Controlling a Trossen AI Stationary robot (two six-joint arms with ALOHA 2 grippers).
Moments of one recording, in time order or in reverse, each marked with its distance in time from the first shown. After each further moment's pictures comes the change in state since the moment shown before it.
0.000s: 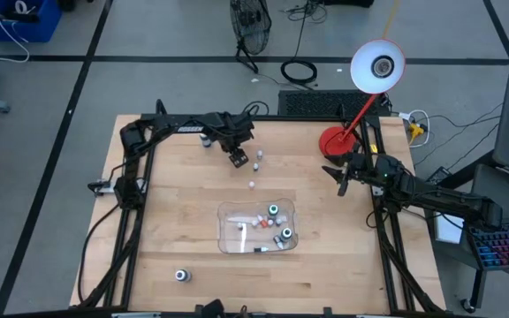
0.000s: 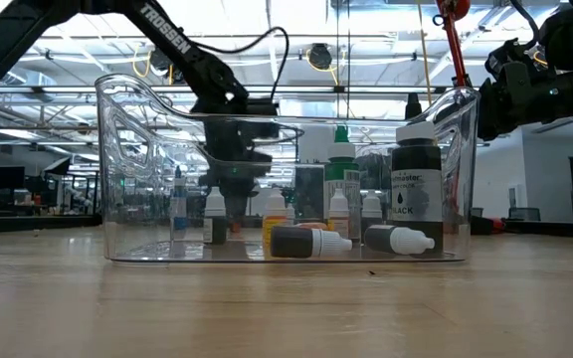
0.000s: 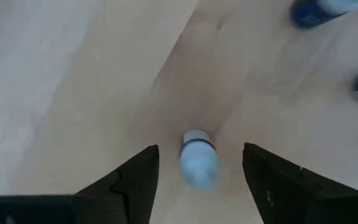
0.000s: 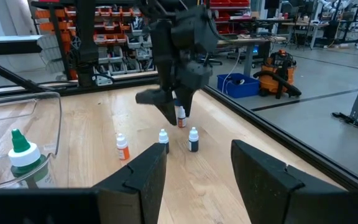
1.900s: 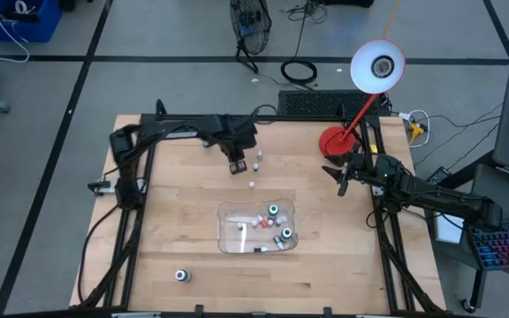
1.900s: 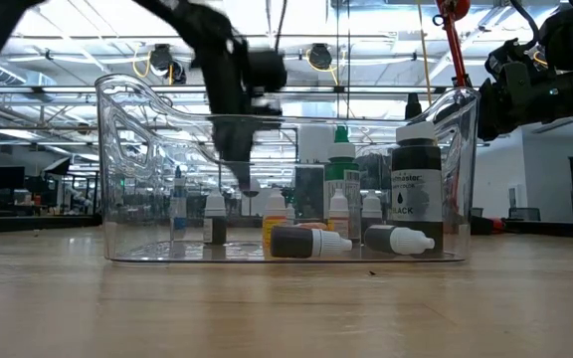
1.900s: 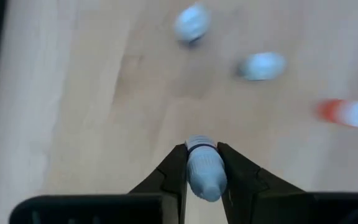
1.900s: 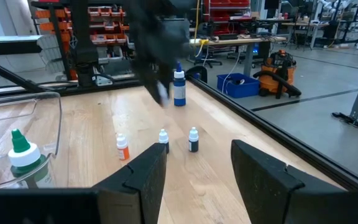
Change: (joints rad) left arm -0.116 -0.109 0.063 -0.133 -0.011 0.161; right arm 0.000 0.000 0.000 0.000 0.000 0.000
